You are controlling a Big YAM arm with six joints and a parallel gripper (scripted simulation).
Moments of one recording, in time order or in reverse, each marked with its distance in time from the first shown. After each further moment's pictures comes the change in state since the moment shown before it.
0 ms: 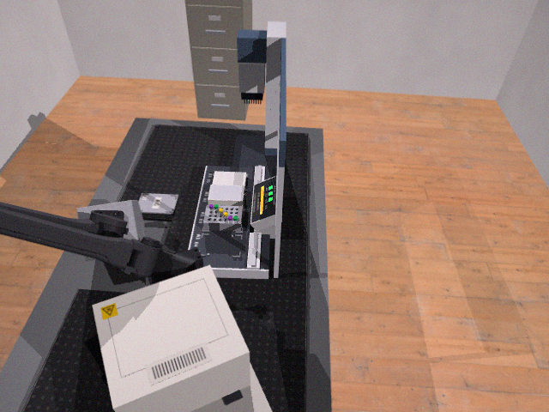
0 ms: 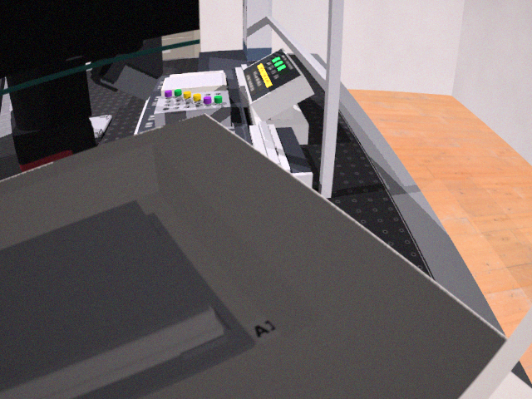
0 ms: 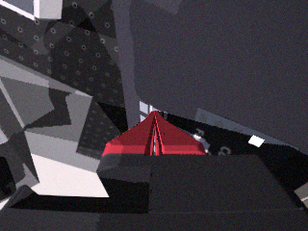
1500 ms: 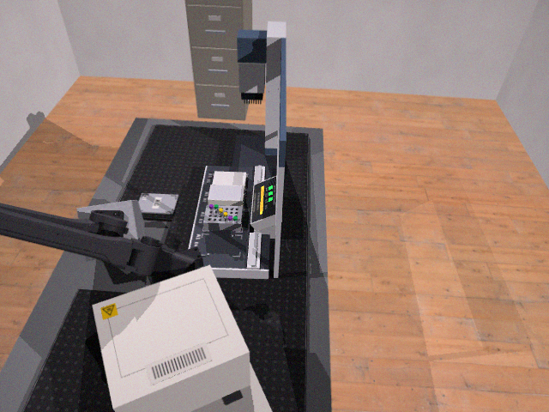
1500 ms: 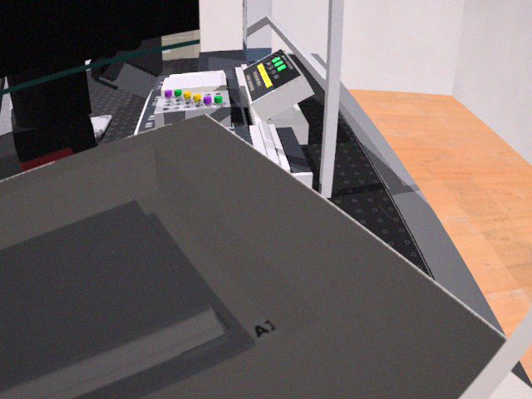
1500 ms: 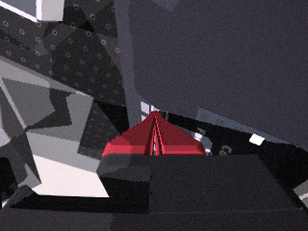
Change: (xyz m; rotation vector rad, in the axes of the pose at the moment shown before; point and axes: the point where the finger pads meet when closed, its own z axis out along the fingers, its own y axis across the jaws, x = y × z) arm -0.001 0.002 -0.001 0.002 -0.004 0.007
